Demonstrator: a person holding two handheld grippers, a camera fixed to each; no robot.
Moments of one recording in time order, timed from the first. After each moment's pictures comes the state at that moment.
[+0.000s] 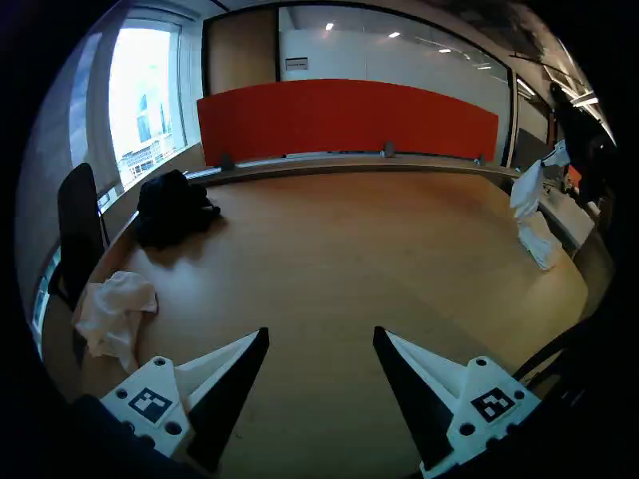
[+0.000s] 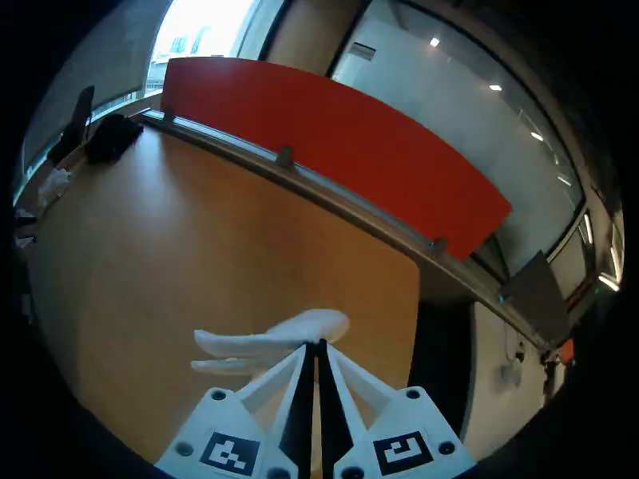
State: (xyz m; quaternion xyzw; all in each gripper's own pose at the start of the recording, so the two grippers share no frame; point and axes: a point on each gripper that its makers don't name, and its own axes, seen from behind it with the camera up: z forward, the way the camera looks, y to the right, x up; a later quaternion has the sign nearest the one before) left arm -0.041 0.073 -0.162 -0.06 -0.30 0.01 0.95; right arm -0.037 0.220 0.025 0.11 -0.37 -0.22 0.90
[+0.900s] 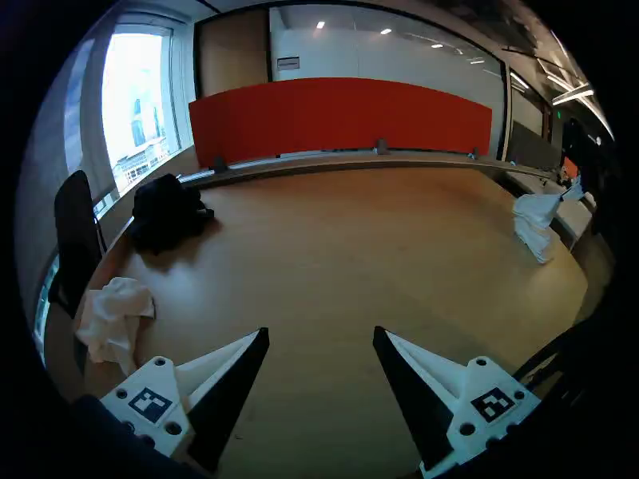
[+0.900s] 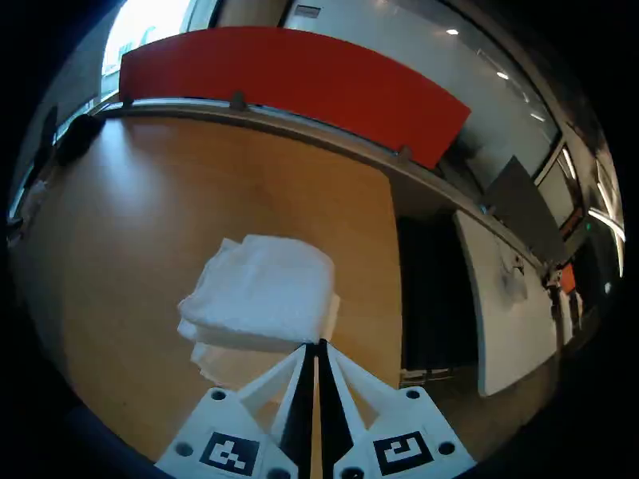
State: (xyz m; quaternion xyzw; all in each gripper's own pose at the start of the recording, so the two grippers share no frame) left arm -0.041 0.078 -0.163 -0.07 -0.31 0.02 0.95; right arm -0.114 0.305 -0.080 0.02 -0.44 -0.15 0.88
